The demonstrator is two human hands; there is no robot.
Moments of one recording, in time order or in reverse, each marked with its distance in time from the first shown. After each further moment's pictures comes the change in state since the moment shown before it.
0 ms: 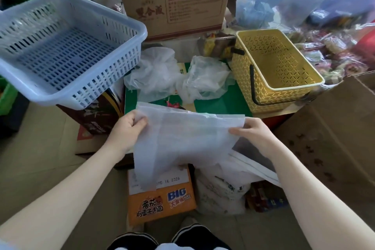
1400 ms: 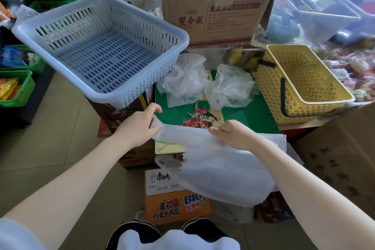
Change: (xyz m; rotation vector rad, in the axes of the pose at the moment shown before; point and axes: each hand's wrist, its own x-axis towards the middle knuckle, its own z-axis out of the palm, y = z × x) left_hand 0.009 0.000 -0.089 0.761 -0.197 0.232; right_hand 0.018 -0.077 0.122 -0.765 -0.286 -0.129
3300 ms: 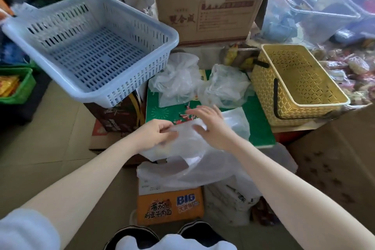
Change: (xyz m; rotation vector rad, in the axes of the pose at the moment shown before) left_hand 0.018 0.038 0.039 -0.608 -0.229 0.007; right_hand 0.025 0.007 0.011 -0.086 0.278 -0.338
